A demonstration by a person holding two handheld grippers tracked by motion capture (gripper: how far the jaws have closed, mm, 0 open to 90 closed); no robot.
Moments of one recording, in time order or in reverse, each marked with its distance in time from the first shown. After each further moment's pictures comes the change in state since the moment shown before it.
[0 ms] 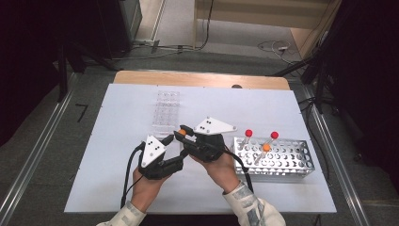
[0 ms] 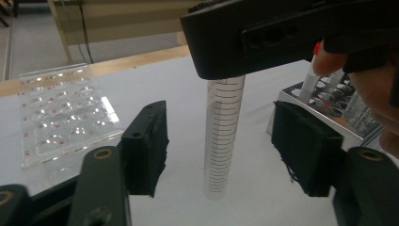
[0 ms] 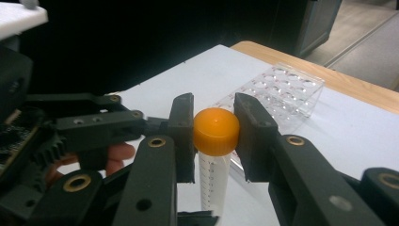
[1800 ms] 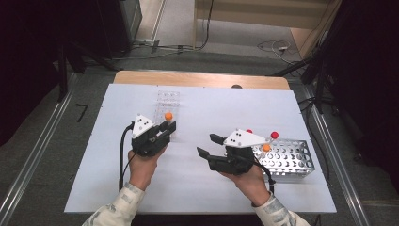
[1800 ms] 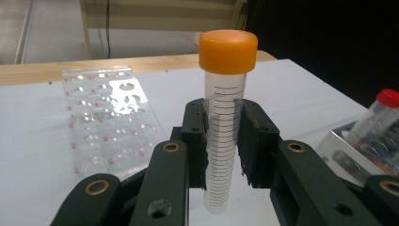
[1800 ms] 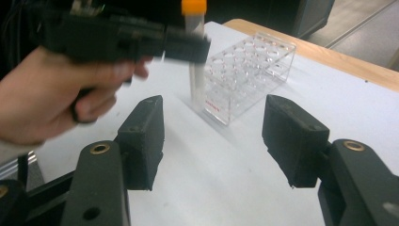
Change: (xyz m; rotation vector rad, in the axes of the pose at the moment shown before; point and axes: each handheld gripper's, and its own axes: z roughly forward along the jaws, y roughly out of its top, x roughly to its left) left arm 0.051 0.025 0.023 -0.005 0.073 -0.169; right arm -0.026 -0.032 -0.063 0.058 -0.005 -0.007
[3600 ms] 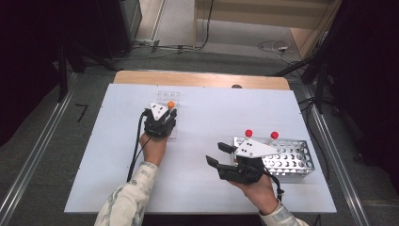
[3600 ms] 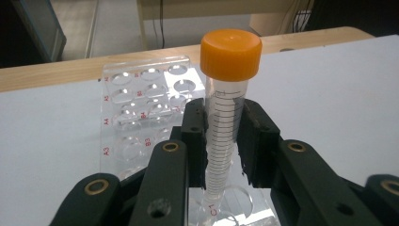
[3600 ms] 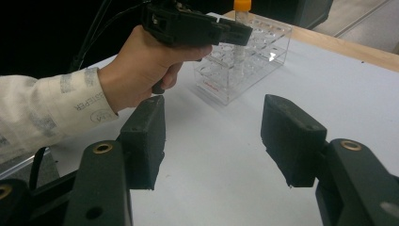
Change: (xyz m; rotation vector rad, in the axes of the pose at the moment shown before) left arm 0.021 -0.011 0.076 0.062 0.233 0.082; right arm -0.004 -0.022 -0.017 -0.005 0.012 0.026
